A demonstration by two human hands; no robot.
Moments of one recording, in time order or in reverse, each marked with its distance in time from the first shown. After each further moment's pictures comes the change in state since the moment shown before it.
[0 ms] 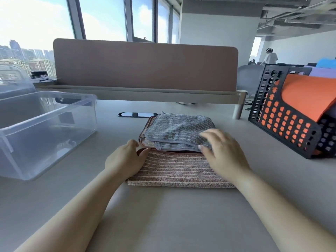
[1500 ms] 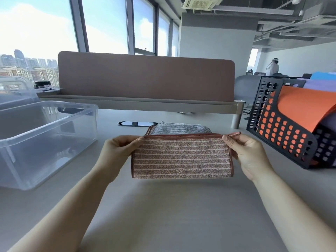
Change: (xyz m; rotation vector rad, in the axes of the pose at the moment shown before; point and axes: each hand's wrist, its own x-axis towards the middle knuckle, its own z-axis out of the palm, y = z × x) left_hand 0.001 0.002 -0.034 -1.273 0.004 0.062; right_hand 0.016 0.042 -0.021 1.347 0.191 0.506
